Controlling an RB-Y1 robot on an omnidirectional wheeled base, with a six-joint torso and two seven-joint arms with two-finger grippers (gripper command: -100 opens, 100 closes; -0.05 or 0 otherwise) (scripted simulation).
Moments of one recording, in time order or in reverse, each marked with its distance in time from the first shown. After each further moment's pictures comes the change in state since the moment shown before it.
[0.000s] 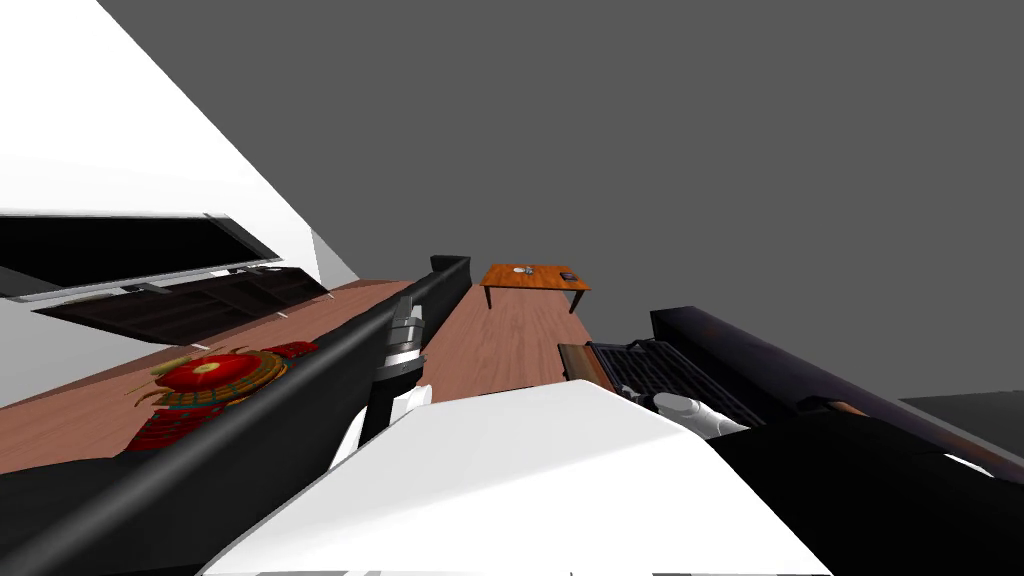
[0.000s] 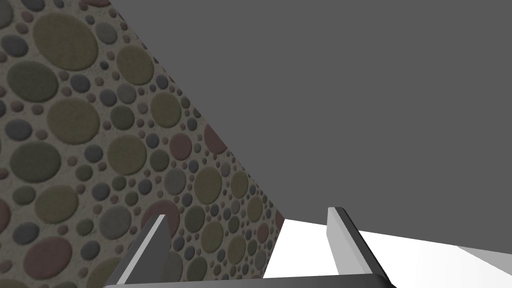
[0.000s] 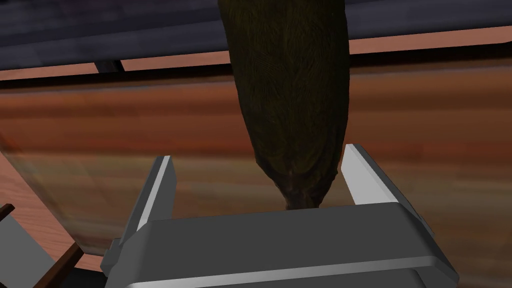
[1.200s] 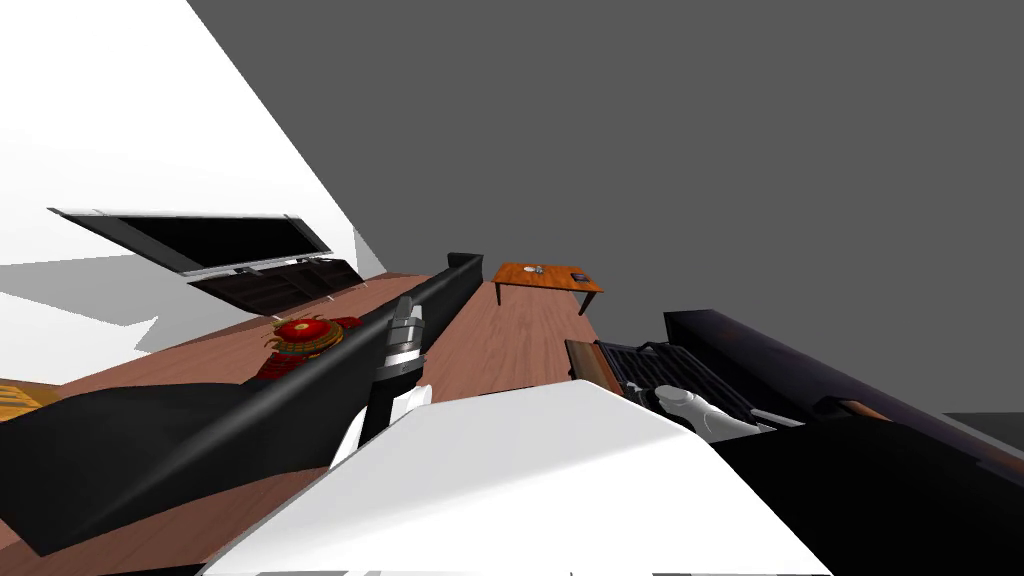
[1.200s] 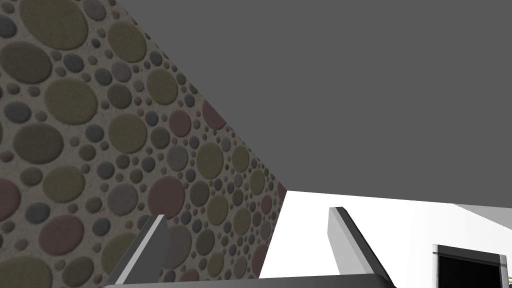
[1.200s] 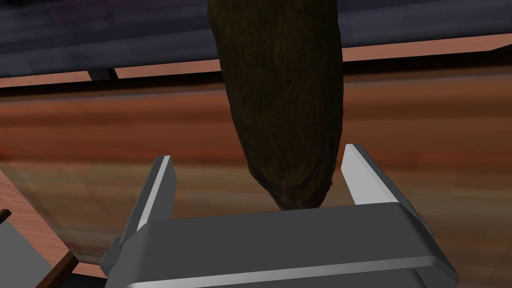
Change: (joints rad) left arm 0.000 0.000 0.000 0.000 0.000 0.000 0.000; right arm -0.078 0.130 -0.134 0.335 0.081 -0.207 -0.025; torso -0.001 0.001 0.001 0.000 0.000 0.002
